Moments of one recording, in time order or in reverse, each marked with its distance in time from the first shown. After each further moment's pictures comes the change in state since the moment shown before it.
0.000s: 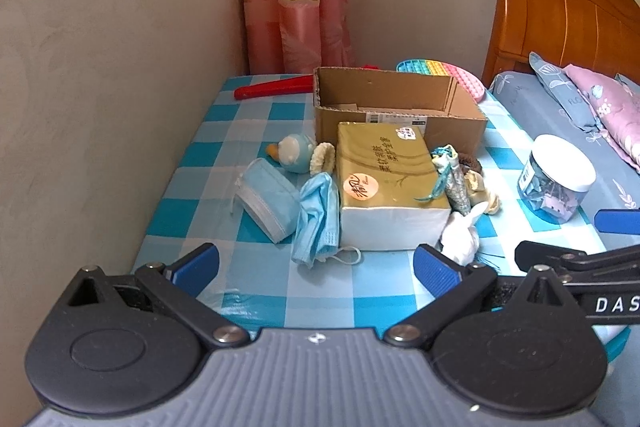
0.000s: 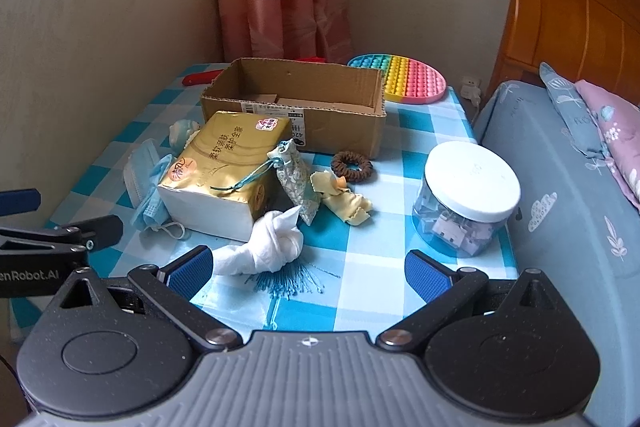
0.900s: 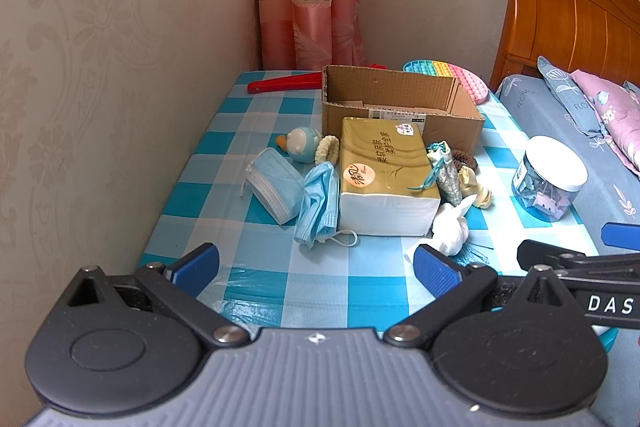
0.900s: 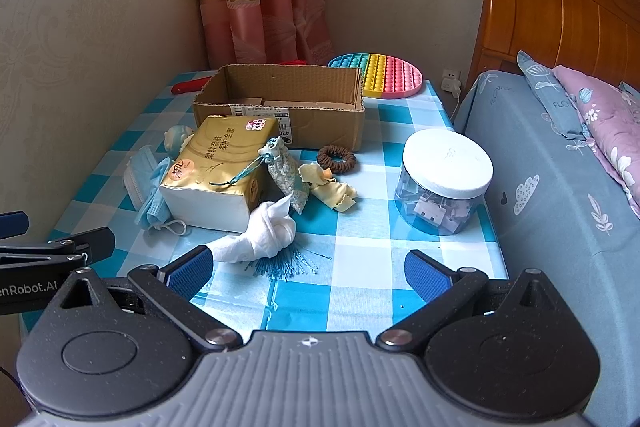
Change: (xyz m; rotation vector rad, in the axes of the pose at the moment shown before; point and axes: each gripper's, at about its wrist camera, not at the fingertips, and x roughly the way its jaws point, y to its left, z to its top) left arm -0.031 -0.005 -0.007 -0.039 0.022 0.025; right arm -0.031 0.004 -0.011 0.070 0.000 -0.043
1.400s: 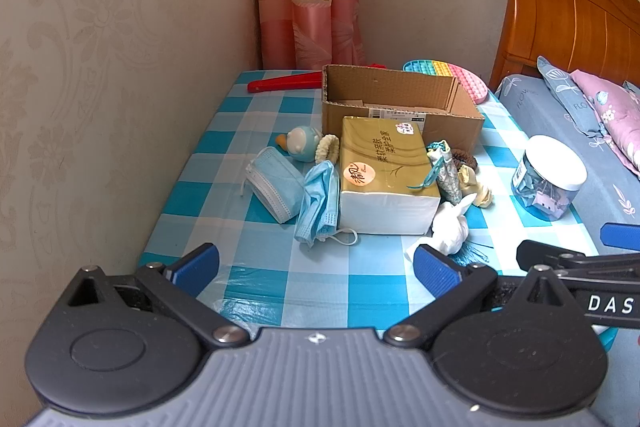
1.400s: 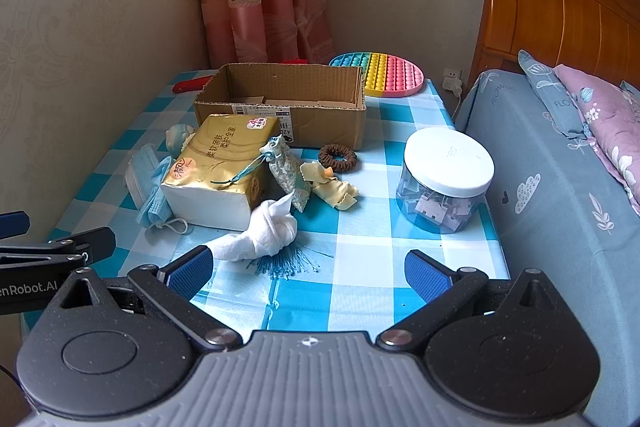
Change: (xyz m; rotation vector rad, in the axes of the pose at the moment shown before) left arm 0.000 0.000 0.000 0.000 0.001 0.000; right arm -0.002 -0.001 0.000 0.001 0.002 0.002
